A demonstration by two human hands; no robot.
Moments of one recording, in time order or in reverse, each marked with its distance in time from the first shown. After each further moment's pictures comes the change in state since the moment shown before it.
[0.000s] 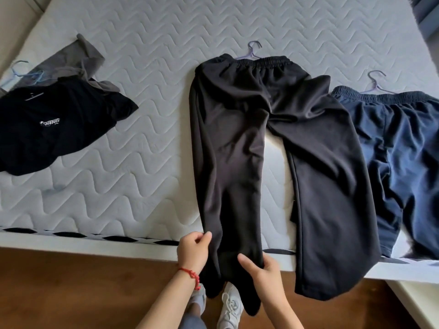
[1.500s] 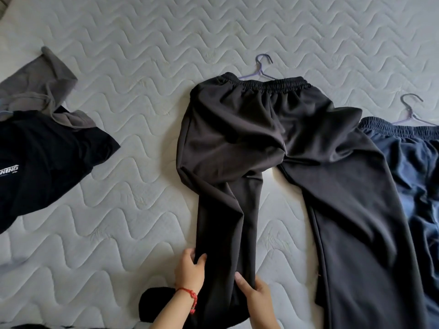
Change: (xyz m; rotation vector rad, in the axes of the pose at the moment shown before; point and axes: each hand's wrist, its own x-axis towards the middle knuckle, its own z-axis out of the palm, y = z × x) left_hand 0.161 0.057 0.023 0.153 -0.047 -0.168; right_hand 0.167 -0.033 0.052 0.103 0.096 0.188
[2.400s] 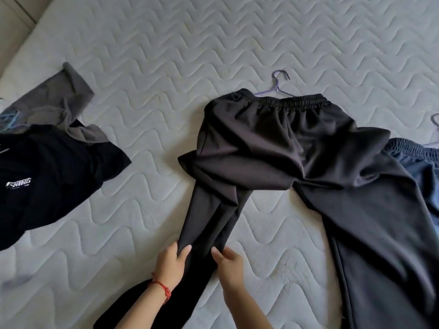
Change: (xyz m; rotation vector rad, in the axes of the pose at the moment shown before) left_hand 0.076 0.012 -0.059 0.127 0.023 0.222; right_hand 0.067 -0.051 0.101 -0.094 -0.094 -0.005
